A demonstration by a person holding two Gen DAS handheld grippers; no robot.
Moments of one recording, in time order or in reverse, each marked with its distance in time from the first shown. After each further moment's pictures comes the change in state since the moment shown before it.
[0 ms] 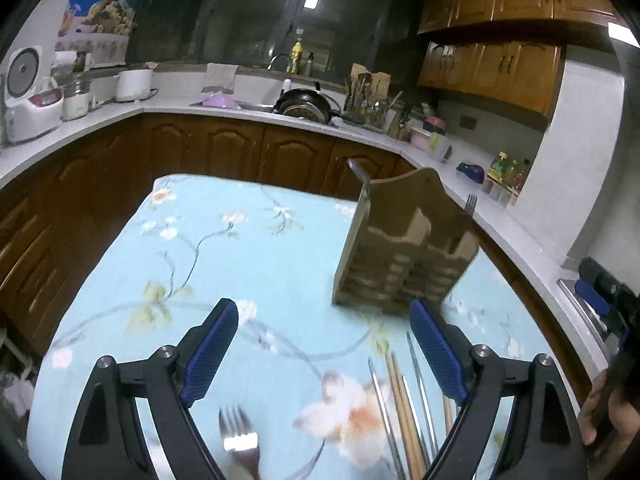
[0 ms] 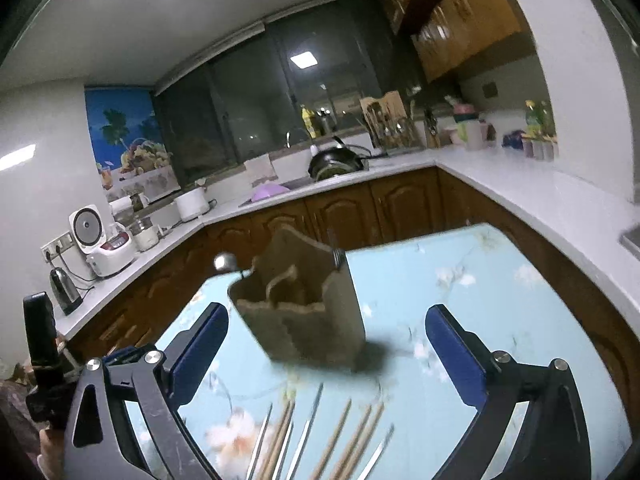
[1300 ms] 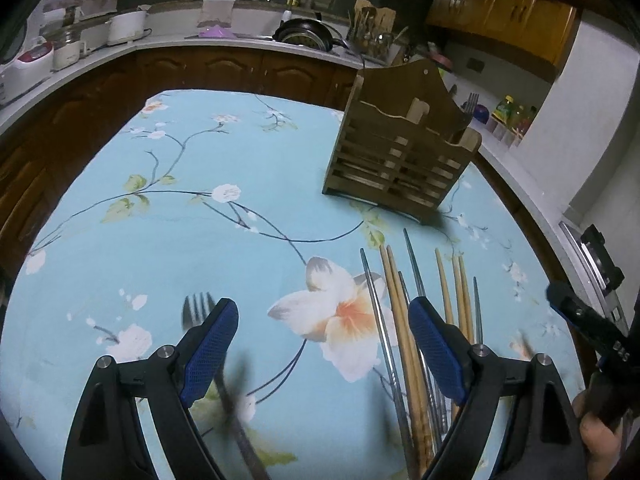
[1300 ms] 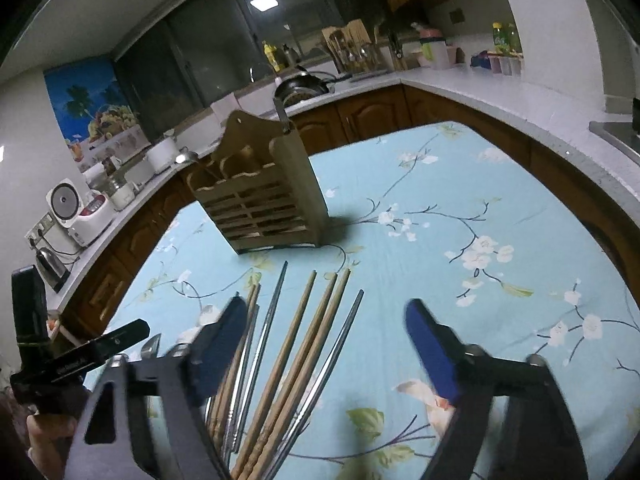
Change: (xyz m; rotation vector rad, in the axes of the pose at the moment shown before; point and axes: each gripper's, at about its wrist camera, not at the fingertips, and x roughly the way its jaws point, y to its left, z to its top) left arm 0.006 -0.016 -0.023 -0.025 0.253 0.001; right arm 0.006 -0.020 -0.081 0.093 0.242 -0.079
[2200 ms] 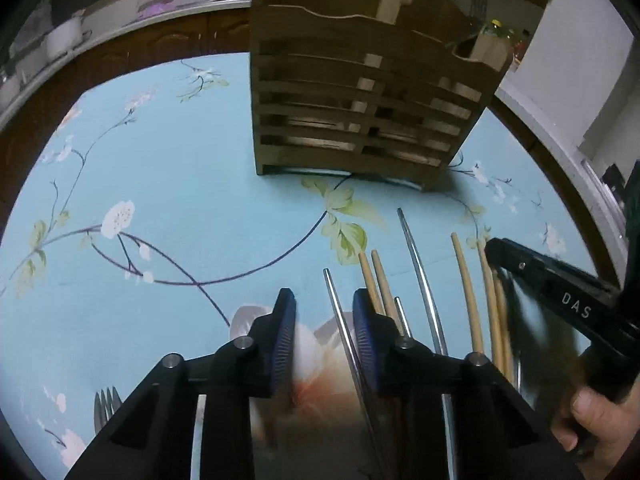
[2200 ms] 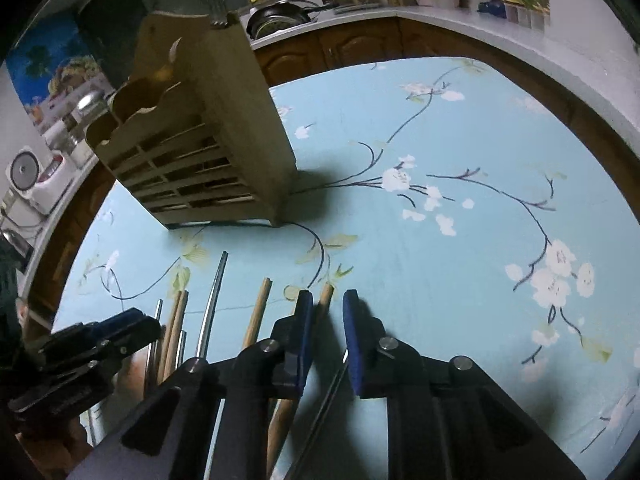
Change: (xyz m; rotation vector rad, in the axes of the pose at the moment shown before) left arm 0.139 -0.047 0.041 0.176 0.201 0.028; right arm 0.115 -0.006 0.024 -0.029 0.241 -0.098
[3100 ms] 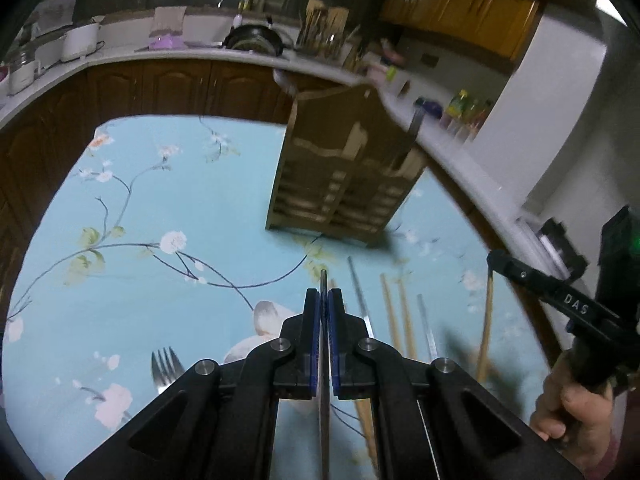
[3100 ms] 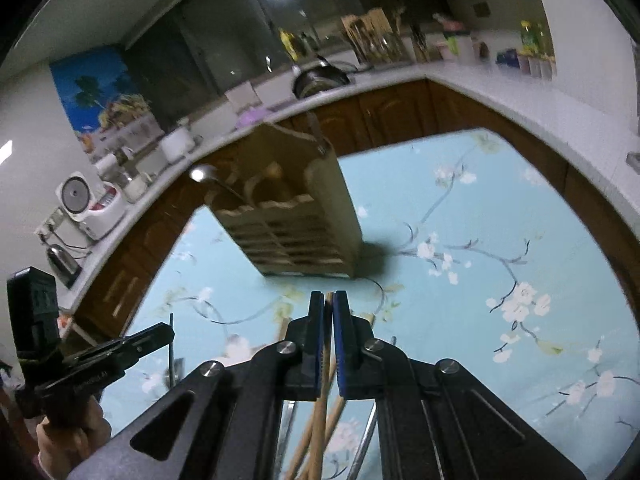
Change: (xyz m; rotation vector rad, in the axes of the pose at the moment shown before) left arm -0.139 0.034 -0.038 -0.090 -0.218 -0.177; right arm -0.129 0.026 -0.001 -0.020 -0.230 0.172
